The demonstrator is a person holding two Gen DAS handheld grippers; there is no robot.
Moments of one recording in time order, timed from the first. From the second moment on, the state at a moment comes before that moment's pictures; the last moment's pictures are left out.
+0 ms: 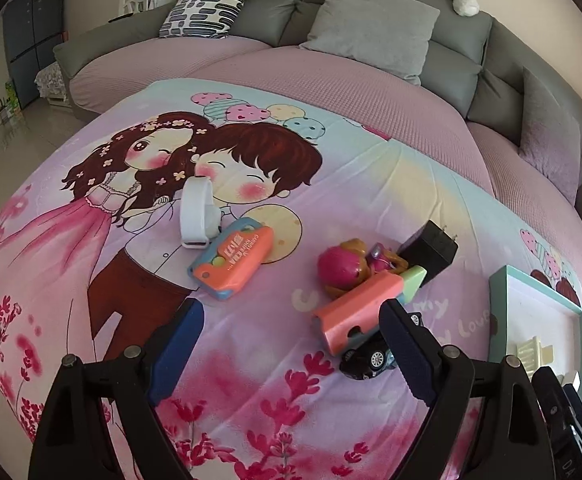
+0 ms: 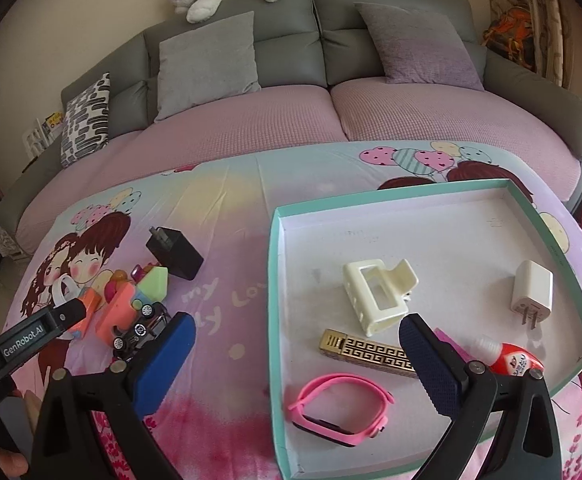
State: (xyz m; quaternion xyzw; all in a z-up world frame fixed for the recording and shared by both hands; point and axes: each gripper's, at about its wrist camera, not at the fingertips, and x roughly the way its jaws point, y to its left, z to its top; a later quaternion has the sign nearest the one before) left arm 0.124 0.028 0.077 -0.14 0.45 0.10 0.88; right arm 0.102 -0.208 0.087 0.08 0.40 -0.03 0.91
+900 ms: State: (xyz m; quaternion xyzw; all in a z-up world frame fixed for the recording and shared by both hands) left arm 0.150 0.104 0.048 -0.20 0.47 0.12 0.85; right arm 0.158 -0.114 0.050 0.01 0.43 0.04 0.90
